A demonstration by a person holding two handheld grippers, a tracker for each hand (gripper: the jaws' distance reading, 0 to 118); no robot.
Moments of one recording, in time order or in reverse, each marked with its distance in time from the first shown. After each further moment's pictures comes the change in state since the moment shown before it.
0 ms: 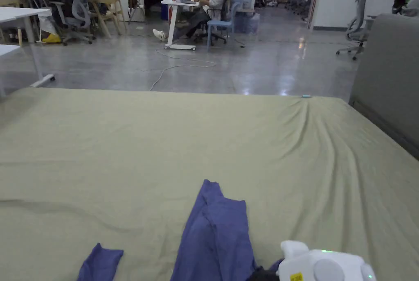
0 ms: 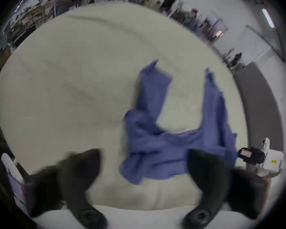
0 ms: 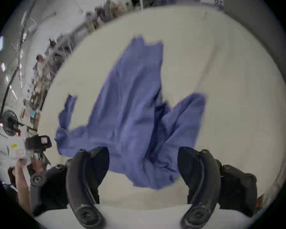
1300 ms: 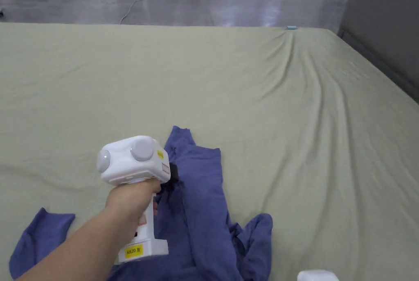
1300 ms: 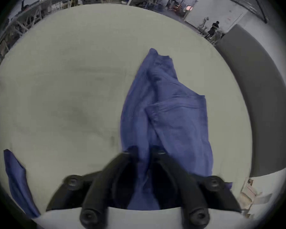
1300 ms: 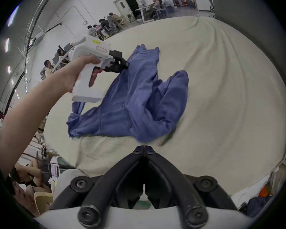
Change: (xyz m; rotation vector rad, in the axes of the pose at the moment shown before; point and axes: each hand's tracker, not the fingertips) left arm 0.243 0.090 -0.248 -0.227 -0.081 -0.268; right arm 0.010 -0.080 0.026 -0.024 0.030 -0.001
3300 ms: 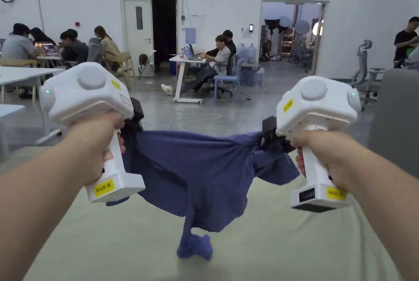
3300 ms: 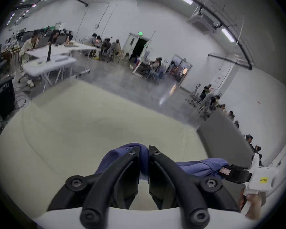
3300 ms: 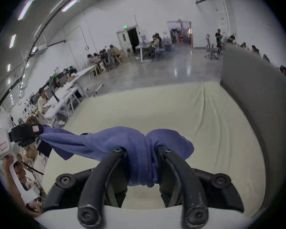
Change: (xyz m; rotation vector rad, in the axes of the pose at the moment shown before) left arm 0.006 0.210 0.318 0.575 0.006 0.097; right arm -0.054 0.461 0.037 0.286 -0.105 0.042
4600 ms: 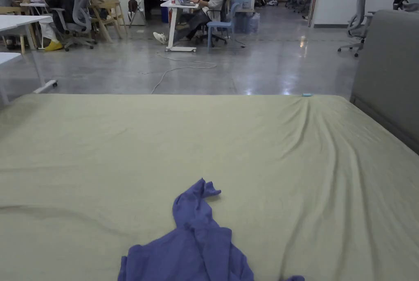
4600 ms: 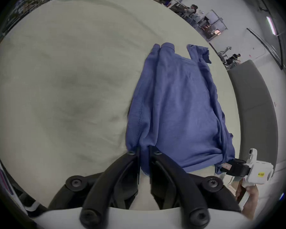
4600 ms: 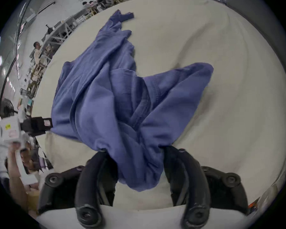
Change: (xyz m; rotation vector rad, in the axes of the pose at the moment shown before) left arm -0.204 -0.441 0.088 -0.516 0.104 0.223; right arm 0.063 -0.446 0.000 -0.525 0.061 -0.021
